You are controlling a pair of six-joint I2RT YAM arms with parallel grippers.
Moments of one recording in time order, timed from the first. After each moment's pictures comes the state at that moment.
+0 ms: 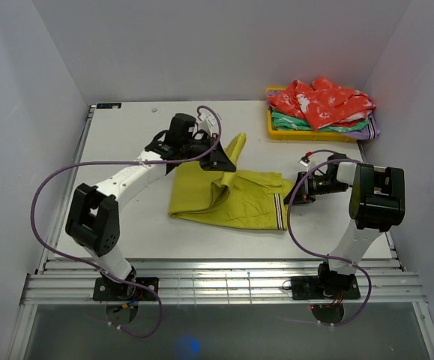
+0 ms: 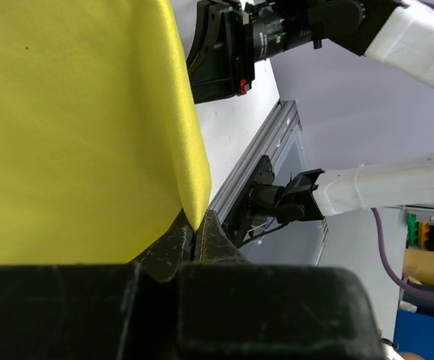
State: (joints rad) left arm -0.50 1.64 1.31 -0.24 0.76 -0.63; right arm -0.13 1.84 0.96 -0.63 -1.02 -0.29
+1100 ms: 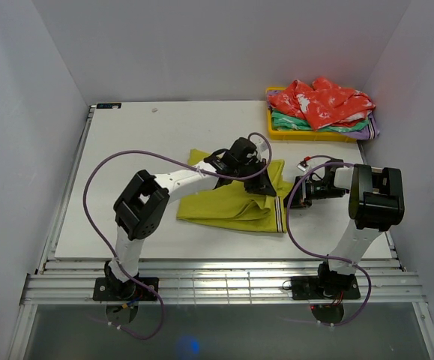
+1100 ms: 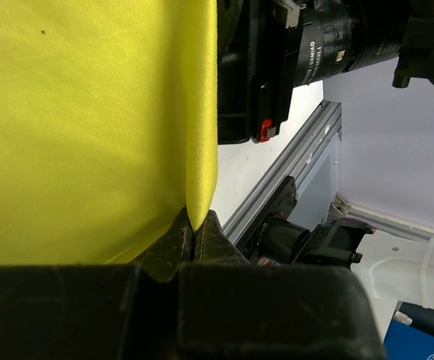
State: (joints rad) left arm -0.85 2.01 1.50 -0.17 0.47 -0.82; right arm -0.12 1.84 0.87 -0.50 -1.07 -0.22
